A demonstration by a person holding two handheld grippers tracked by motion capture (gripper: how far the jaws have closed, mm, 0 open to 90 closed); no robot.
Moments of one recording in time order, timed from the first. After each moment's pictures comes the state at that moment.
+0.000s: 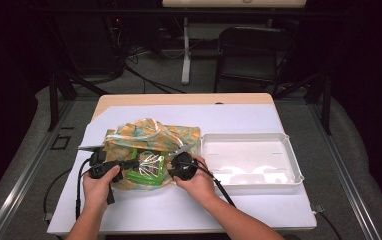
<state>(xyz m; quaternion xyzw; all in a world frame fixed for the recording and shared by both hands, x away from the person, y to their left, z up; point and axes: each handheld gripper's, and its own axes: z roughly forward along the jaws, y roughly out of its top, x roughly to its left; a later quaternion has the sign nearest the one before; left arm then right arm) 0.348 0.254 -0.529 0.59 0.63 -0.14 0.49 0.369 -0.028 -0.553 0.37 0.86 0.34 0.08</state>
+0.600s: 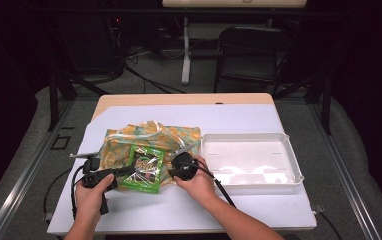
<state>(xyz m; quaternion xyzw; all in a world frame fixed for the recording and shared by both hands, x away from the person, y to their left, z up) 0.320 0.261 -0.522 0.59 0.62 -0.14 0.50 0.368 -0.028 -0.553 0.38 0.85 0.34 0.08</state>
